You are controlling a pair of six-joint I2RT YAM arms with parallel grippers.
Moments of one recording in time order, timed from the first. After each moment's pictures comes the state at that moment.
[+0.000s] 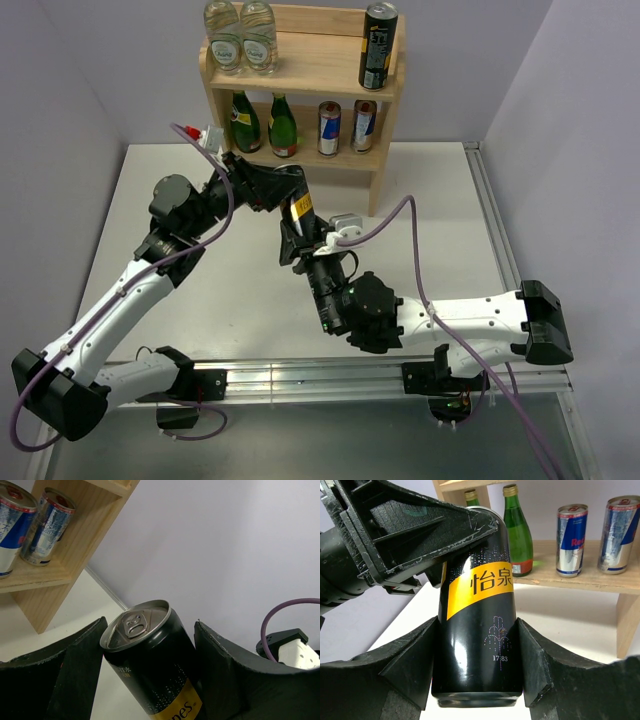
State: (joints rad) left arm -0.55 1.10 1.04 0.30 0.40 -0.78; right arm 1.45 1.29 0.96 0.84 1.13 -0.24
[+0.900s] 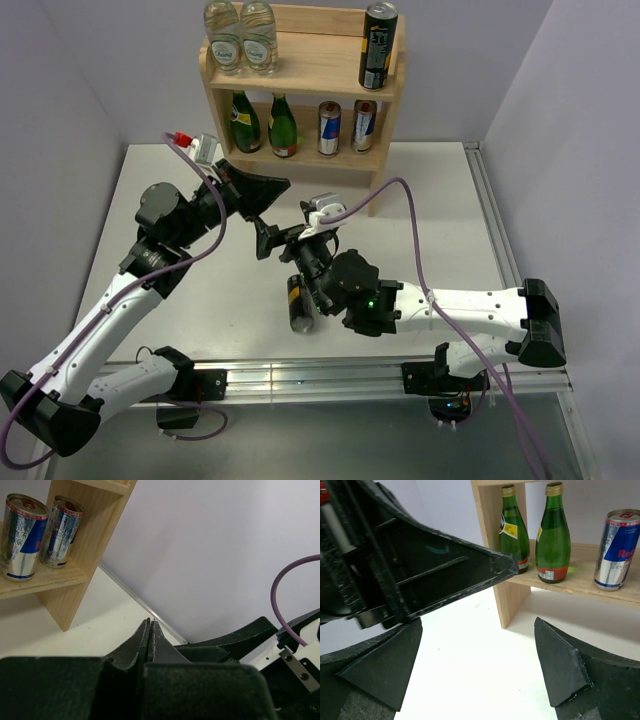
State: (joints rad) left arm -0.55 1.00 1.04 0.18 0.38 -0.64; right arm 1.36 1.33 1.10 0.55 0.93 -0.04
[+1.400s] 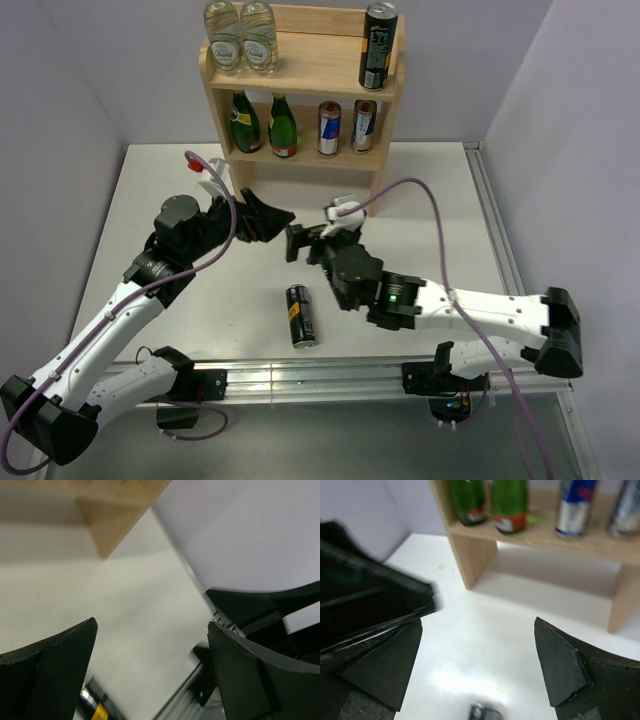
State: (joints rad) left arm -0.54 0.96 0.94 0.00 0.29 -0.64; right arm 1.27 1.26 1.03 0.25 0.92 0.14
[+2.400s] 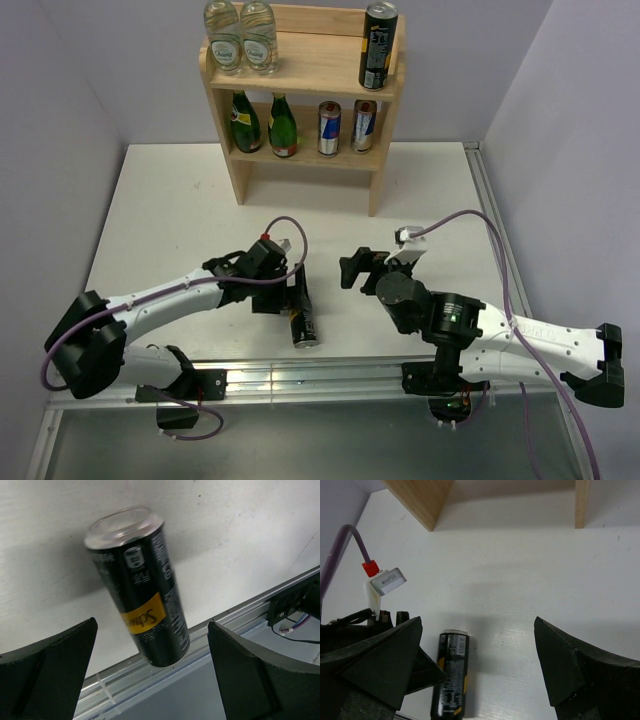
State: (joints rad) left arm -0.83 1.30 0.76 -0.45 0.16 -0.84; right arm 1.21 0.79 0.70 -0.34 0.88 0.76
